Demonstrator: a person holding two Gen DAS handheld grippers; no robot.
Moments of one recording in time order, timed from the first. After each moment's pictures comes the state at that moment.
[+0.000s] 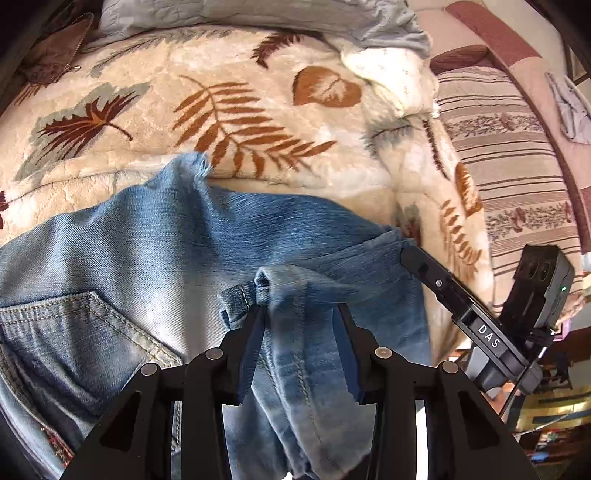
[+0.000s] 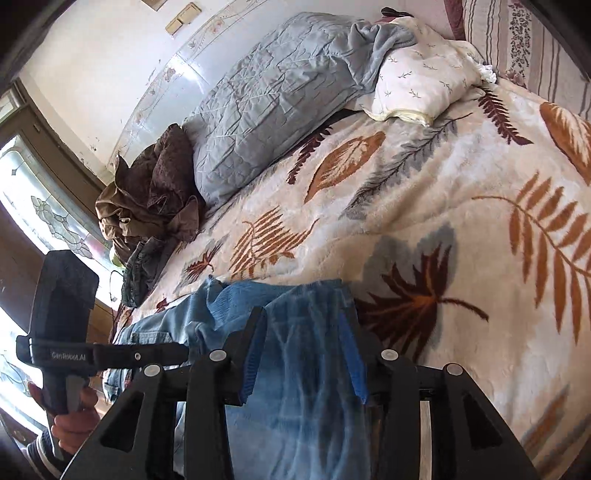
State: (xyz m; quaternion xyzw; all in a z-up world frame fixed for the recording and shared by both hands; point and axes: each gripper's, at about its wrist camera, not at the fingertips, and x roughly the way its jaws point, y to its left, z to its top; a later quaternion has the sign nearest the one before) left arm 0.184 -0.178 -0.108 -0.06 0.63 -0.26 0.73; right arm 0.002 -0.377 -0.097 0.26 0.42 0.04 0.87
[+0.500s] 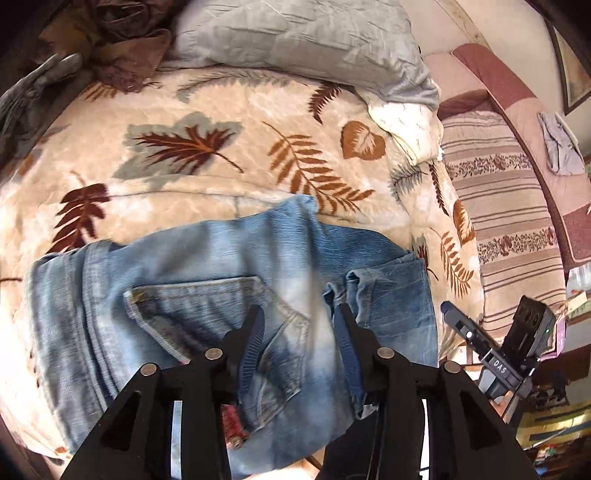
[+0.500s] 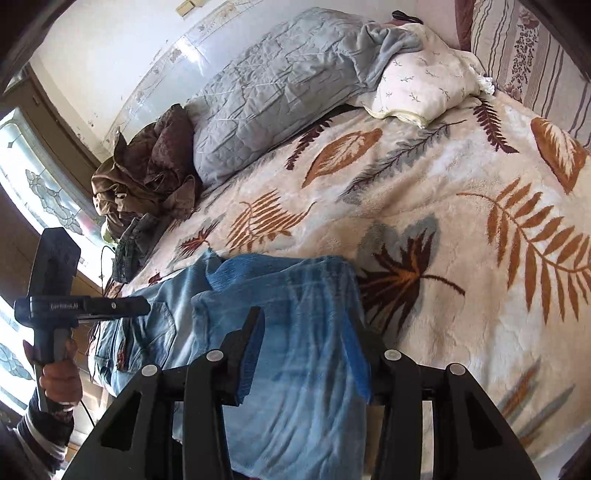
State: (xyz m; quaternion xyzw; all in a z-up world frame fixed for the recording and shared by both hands) left arm 0.169 -0.058 -0.053 -0.11 0.58 -0.25 0.77; right arm -0.046 -0.359 -0.067 0.25 0.42 0.06 0.87
